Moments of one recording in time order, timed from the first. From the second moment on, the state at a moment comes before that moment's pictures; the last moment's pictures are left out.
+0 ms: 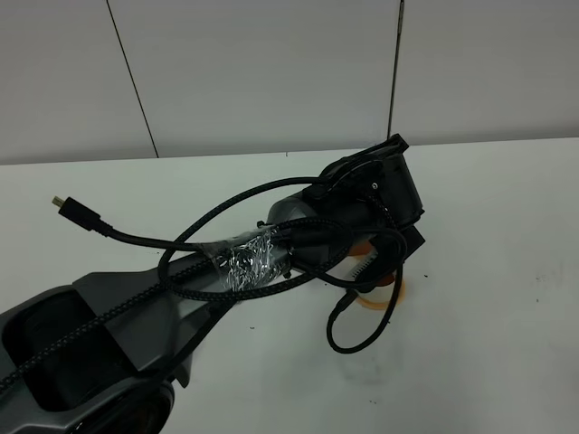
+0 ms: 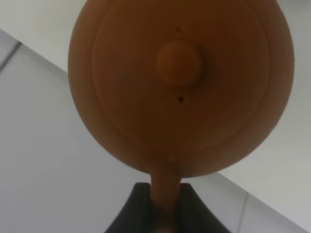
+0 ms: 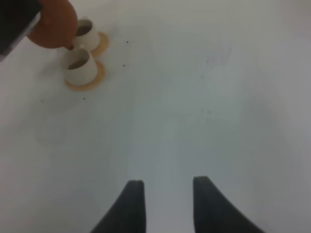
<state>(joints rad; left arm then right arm) -0.84 2.35 -2.03 0.90 0.90 1.25 -0.05 -0.01 -0.49 0.26 1.08 -0.12</state>
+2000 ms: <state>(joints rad) -0.85 2.35 -2.03 0.92 0.90 1.26 -0.05 -0.01 -0.49 0.26 1.08 -0.12</state>
